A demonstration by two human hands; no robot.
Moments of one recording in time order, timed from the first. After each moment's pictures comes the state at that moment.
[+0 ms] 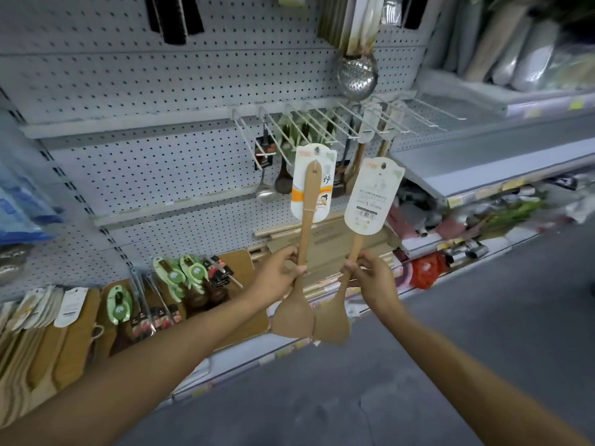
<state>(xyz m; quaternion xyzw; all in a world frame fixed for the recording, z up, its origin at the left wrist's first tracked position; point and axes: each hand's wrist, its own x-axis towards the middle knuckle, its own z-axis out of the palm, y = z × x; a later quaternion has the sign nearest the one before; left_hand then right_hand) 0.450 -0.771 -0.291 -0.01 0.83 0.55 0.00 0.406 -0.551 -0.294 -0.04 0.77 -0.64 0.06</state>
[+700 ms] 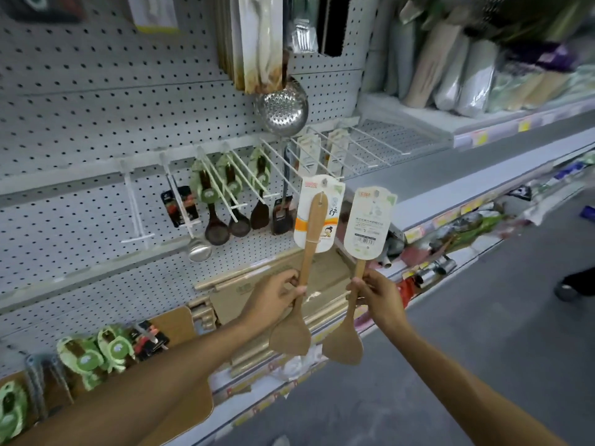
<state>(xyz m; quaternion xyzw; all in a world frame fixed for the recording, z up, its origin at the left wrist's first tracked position) 0.237 -0.659 -0.301 0.07 0.84 0.54 0.03 0.218 -0.419 -0.292 0.01 0.77 -0.63 0.03</state>
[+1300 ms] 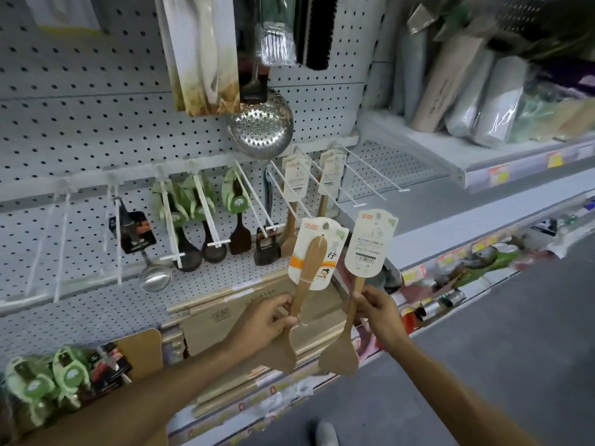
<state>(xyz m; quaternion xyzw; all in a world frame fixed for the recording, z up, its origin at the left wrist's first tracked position) 0.136 -0.609 -0.317 0.07 0.86 0.51 0.04 0.065 -0.347 -0.332 -0.02 0.77 -0.63 0.09</state>
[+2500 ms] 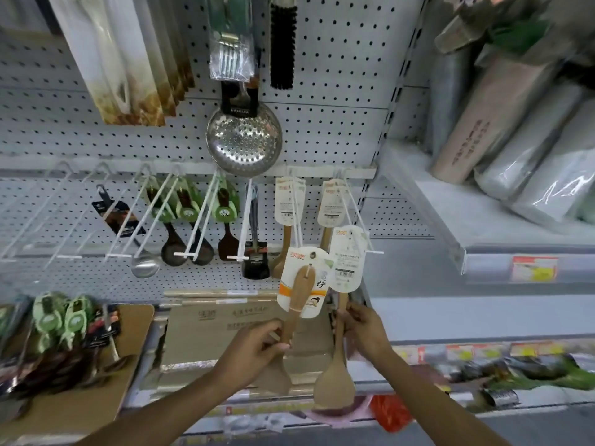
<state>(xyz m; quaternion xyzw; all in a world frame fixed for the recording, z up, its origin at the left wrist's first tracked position) 0.053 -0.466 -0.324 -0.11 0.84 0.52 -0.06 -0.124 -0.272 -0.350 -0.13 0.78 -0.56 0.25</state>
